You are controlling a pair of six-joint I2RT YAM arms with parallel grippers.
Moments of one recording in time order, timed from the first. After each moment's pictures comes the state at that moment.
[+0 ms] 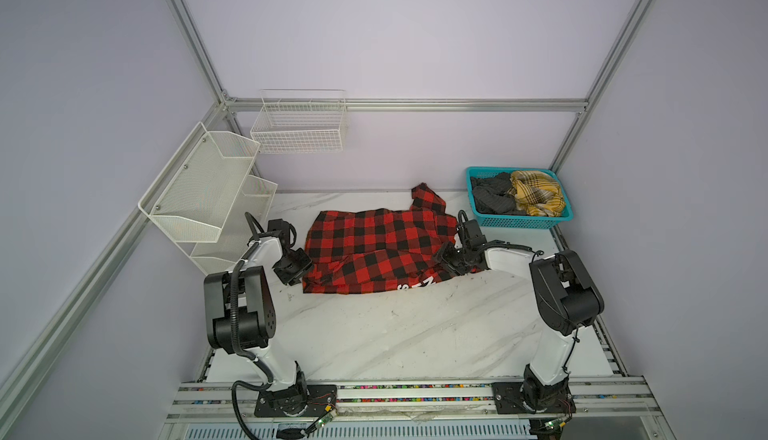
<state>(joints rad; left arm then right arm) 0.20 1.70 1.16 -0.81 0.14 -0.60 0.38 1.84 1.10 -0.24 -0.30 0.91</state>
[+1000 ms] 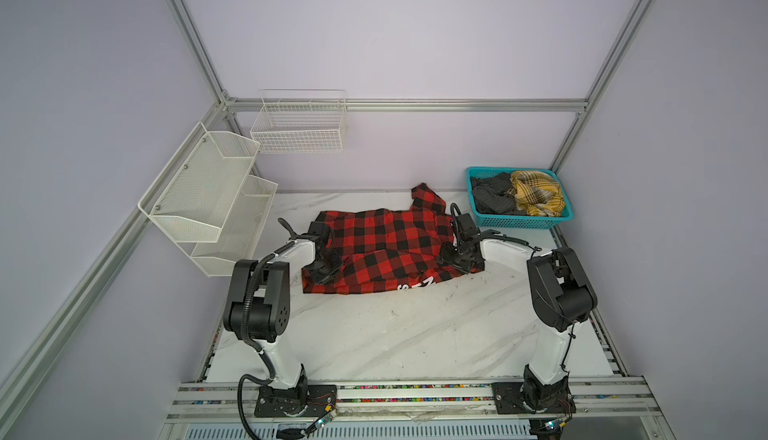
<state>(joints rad) -0.07 1.76 1.08 -0.64 0.10 -0.75 0.41 1.88 1.19 -0.44 -0.12 0.69</state>
